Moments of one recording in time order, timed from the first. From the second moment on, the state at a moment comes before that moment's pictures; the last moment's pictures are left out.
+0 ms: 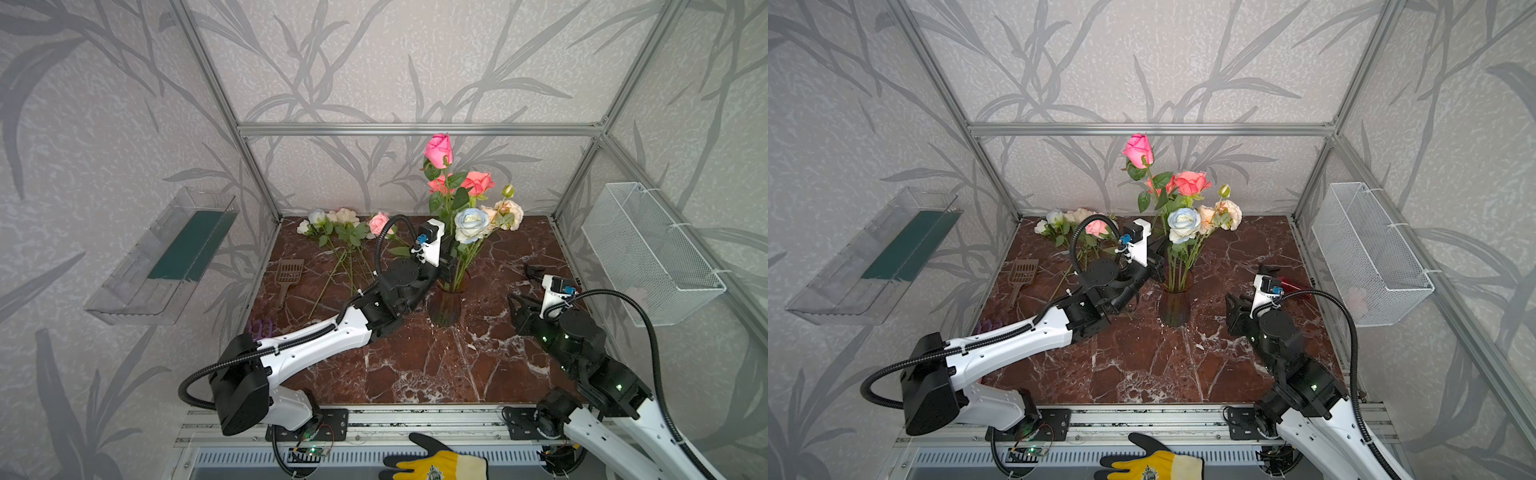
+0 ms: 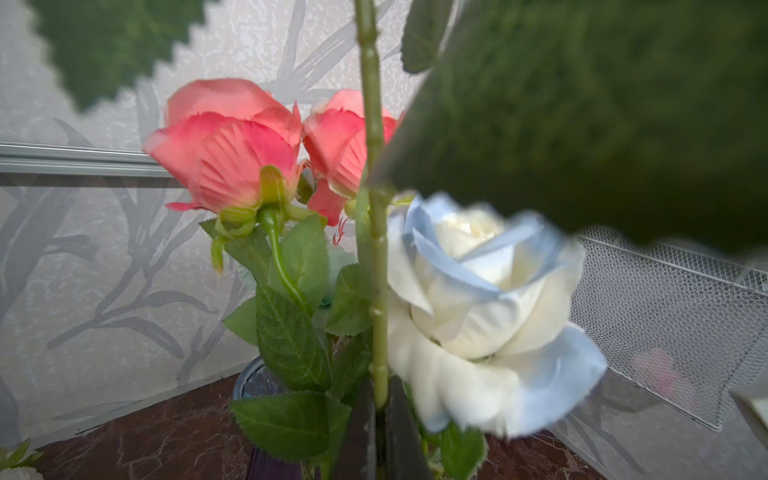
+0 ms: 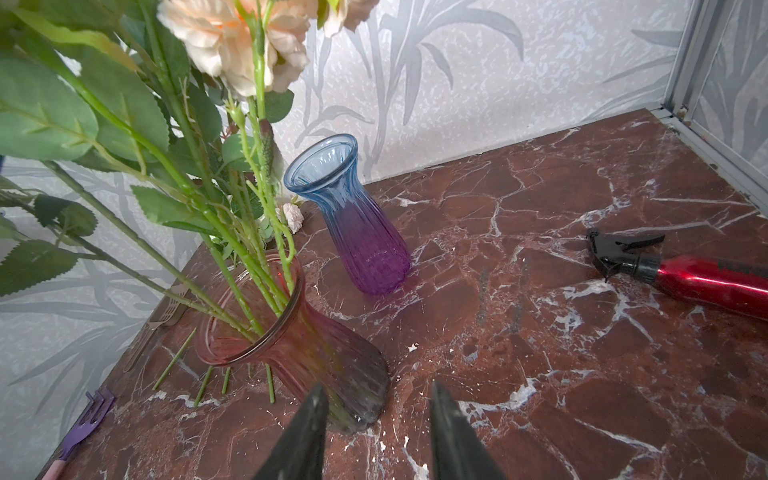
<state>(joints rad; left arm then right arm) -0.96 1.42 1.07 0.49 -0.32 -0.11 0.60 0.46 0.63 -0.48 0.30 0.52</state>
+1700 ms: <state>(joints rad) -0.99 0.99 1.28 -0.34 -0.22 -0.11 0.59 0.73 0.80 -0.52 0.05 0.67</state>
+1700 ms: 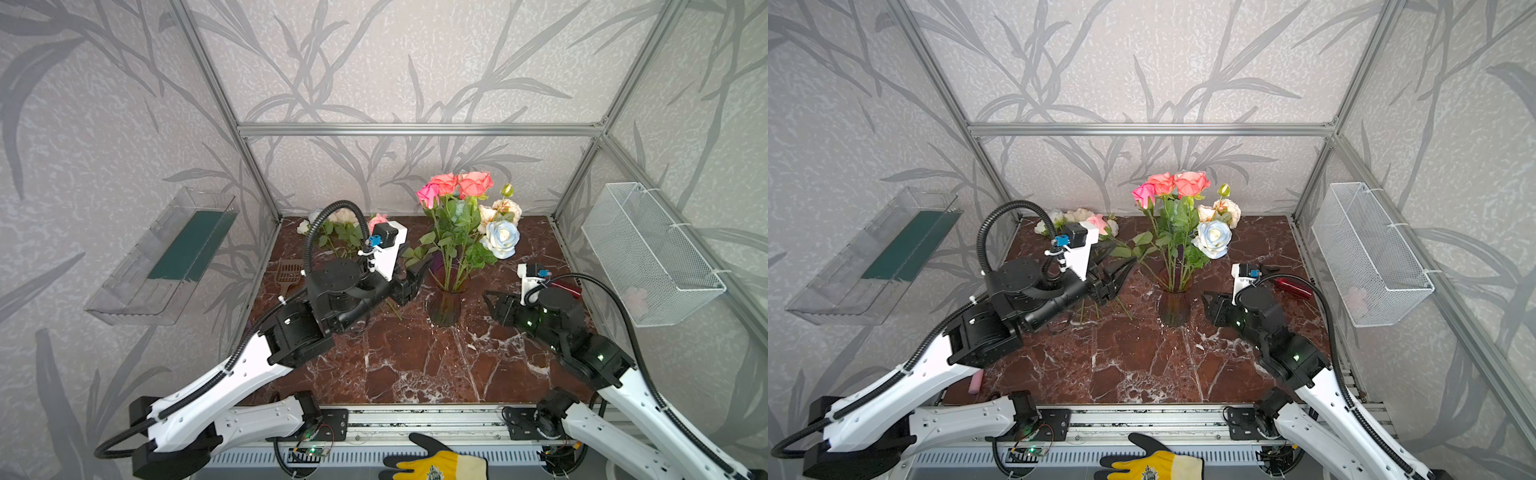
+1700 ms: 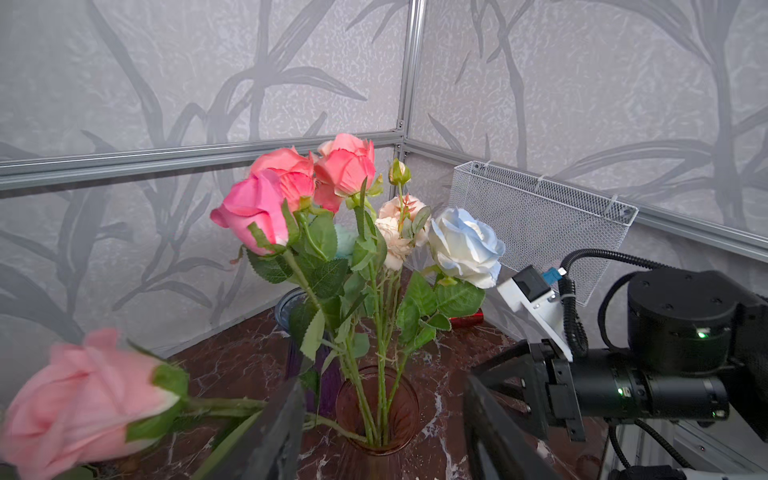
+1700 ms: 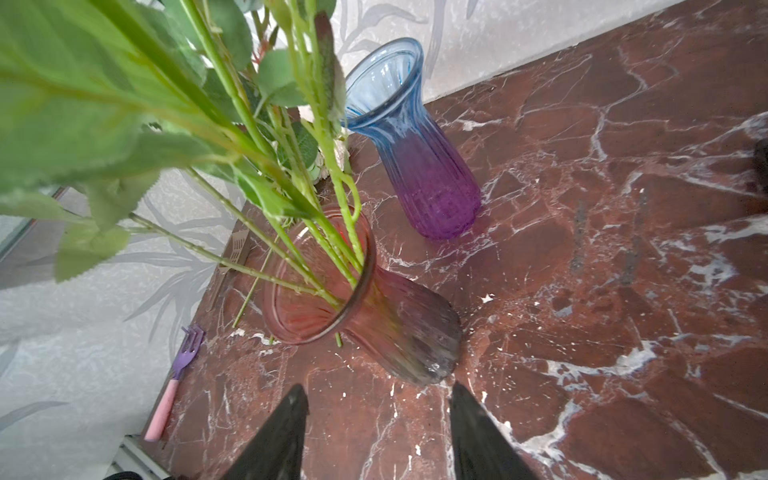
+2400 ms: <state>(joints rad) -0.99 0.59 0.88 -0.52 -0.58 -0.23 0.54 1.00 0.94 -0.62 -0.12 0.90</state>
